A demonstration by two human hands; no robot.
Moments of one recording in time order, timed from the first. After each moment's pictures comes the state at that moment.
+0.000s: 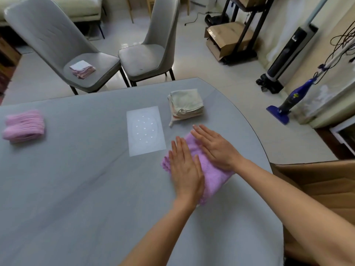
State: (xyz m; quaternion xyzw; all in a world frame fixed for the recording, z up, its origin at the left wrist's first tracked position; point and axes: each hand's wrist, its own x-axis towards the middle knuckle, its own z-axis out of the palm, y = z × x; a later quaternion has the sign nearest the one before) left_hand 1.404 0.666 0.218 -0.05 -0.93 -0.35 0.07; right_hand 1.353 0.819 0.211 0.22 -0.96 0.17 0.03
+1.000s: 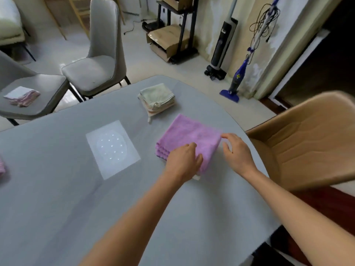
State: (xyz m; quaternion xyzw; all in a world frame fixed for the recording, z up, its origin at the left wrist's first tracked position) left_hand 1.403 0.613 0.265 -0.35 -0.90 -0.16 -0.18; right_hand 1.490 0.788 0.226 -0.24 -0.92 0.29 0.12
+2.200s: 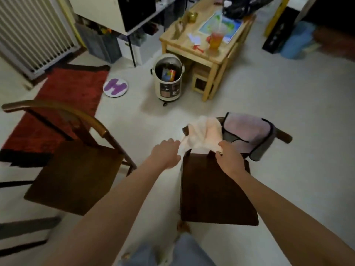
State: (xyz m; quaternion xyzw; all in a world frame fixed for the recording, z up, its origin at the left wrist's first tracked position) left_hand 2.201 0.272 0.233 -0.95 -0.14 0.22 -0.15; right_hand 2.294 0.073 0.199 -0.96 -0.17 0.14 0.17
